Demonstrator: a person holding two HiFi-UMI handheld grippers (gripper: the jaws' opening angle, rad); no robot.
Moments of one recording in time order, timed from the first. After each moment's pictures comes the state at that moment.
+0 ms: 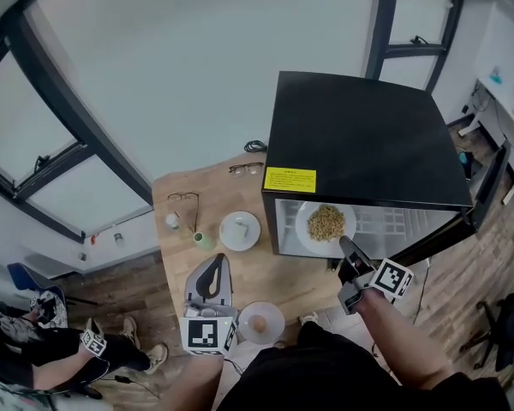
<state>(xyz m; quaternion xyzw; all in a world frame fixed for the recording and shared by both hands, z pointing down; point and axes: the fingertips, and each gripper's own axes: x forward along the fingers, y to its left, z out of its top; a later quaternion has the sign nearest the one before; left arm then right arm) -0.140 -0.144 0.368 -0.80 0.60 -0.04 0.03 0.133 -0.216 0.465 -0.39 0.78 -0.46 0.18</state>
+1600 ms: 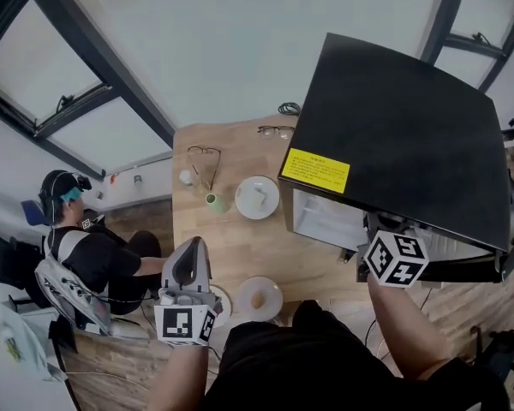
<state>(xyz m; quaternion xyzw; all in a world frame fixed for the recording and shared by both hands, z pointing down) -0.191 -0.124 0.376 -0.71 0.70 -0.07 -0.02 0.126 -0.300 0.431 -0.53 0.82 -0.20 -0.09</state>
